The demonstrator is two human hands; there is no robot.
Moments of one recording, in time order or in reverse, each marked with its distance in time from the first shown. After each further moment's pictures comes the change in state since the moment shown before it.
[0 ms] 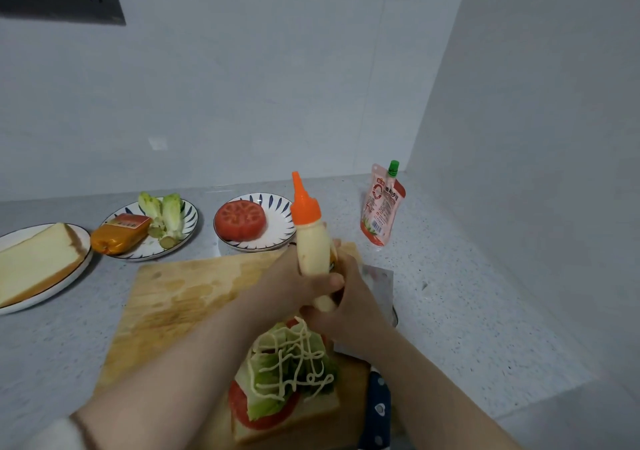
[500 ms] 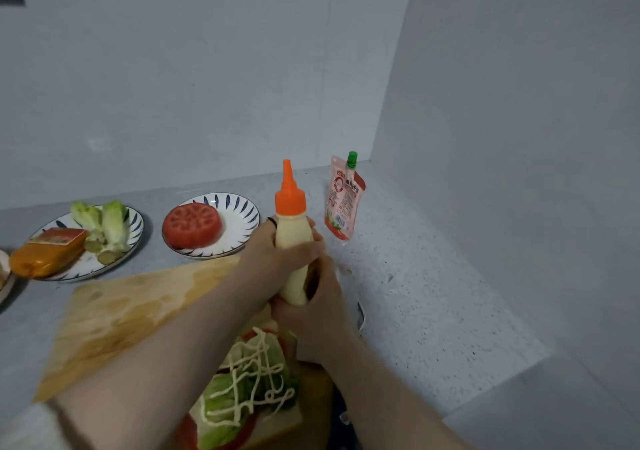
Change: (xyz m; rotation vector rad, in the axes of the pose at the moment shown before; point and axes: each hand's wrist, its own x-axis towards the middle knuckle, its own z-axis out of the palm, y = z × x) left_hand 0.044 0.005 0.025 -0.105 0.140 0.082; right_hand 0.006 0.013 -0.004 0.080 0.235 0.086
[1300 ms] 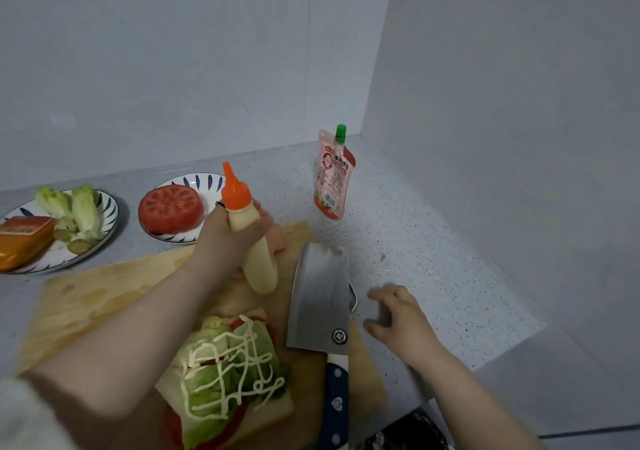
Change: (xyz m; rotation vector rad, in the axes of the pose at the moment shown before) left_hand 0.028 -0.029 -0.023 0.249 0.216 0.015; right_hand -0.017 0.111 -0.102 -0.603 -0.168 0.261
